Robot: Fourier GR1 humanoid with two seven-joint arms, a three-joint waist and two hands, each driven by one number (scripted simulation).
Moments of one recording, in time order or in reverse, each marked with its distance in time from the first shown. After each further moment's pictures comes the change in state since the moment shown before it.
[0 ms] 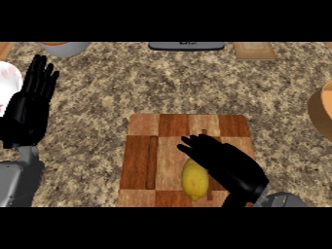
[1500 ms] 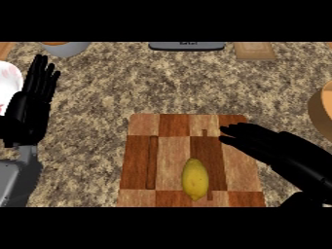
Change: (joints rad) left arm -0.003 0.086 -0.091 0.017 0.092 0.081 -0.024; right arm -0.053 -0.445 -0.112 -0.220 -0.501 -0.051 -0.036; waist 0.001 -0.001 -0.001
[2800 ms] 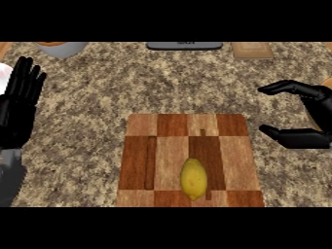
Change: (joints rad) left arm 0.033 0.086 0.009 0.012 0.087 -0.021 -0.051; right arm -0.106 0.101 -0.216 0.483 -0.492 -0.230 -0.404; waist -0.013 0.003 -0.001
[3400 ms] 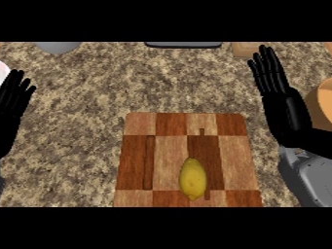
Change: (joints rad) left arm 0.081 0.098 0.019 0.029 0.049 -0.103 0.014; right arm -0.016 0.299 0.036 -0.091 -0.113 -0.336 0.138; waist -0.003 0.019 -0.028
